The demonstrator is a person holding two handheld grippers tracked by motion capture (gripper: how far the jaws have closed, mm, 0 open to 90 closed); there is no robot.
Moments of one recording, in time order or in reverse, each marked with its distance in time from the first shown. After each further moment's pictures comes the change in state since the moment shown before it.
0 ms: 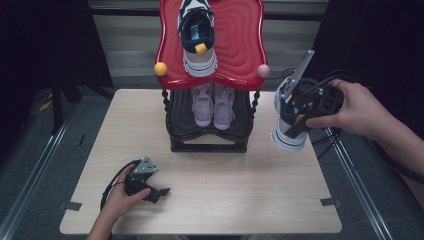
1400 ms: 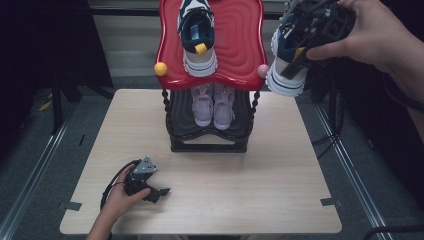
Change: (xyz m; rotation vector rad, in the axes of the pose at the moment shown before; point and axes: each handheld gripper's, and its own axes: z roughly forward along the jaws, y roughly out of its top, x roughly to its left) left arm 0.000 0.000 0.000 0.003 -0.003 0.005; right arm -0.025 0.068 -0.103 -0.063 -0.127 -0.032
